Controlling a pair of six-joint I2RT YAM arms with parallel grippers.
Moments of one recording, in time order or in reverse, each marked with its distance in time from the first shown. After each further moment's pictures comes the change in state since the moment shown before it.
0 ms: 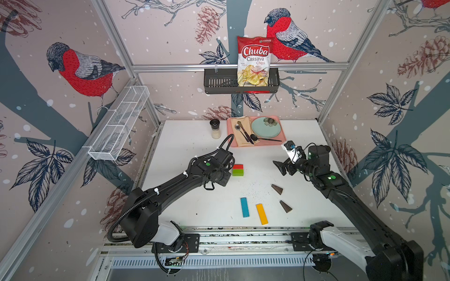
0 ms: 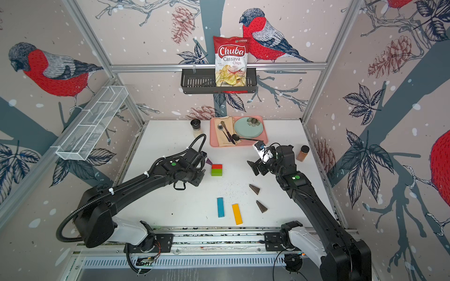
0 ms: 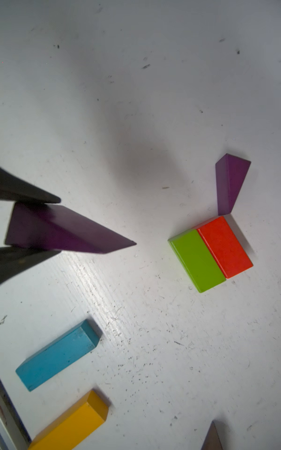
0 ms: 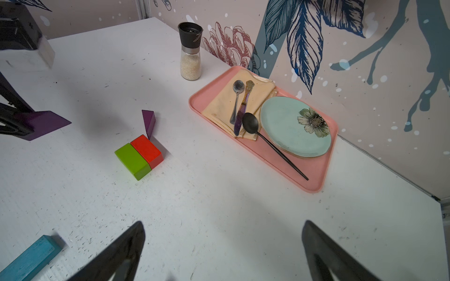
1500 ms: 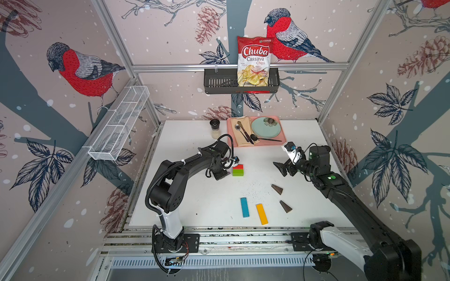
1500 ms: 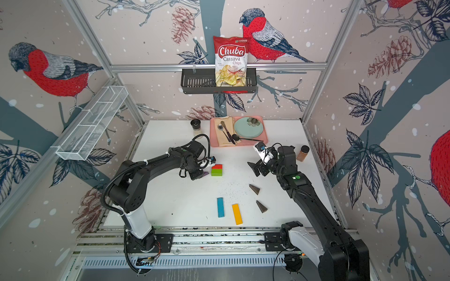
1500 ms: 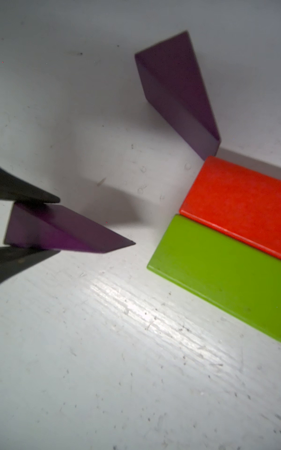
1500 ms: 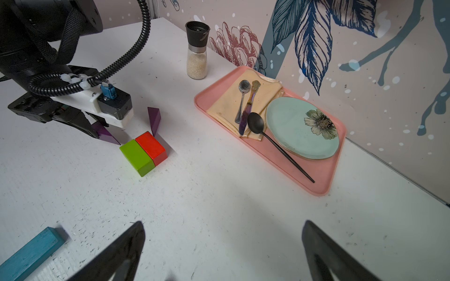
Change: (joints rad) left arm 0.177 0.396 0.160 0.016 0.179 0.707; right arm -0.035 -0.002 -0.022 0.013 -0.060 -0.026
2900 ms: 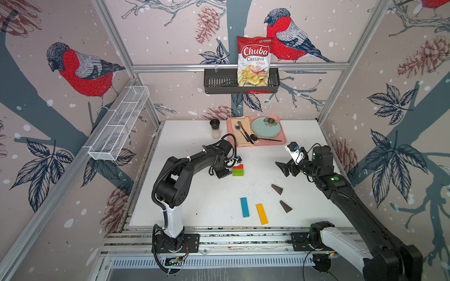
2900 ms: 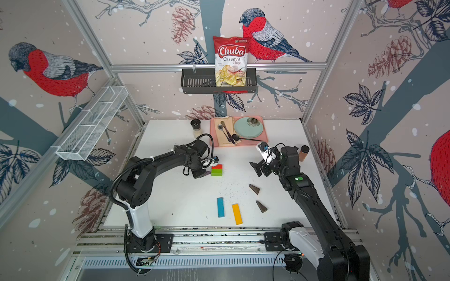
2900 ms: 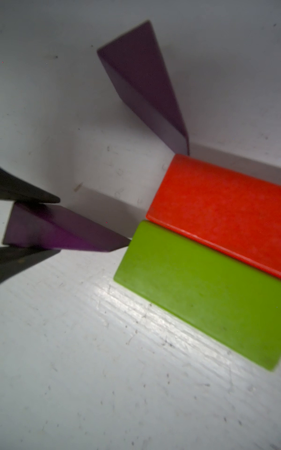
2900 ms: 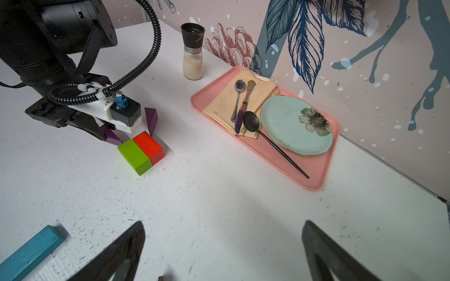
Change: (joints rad) left arm -0.019 0.077 0.081 -0.032 -0.023 0.017; right arm -0.039 -0.031 -0.003 -0.026 -0.024 -0.007
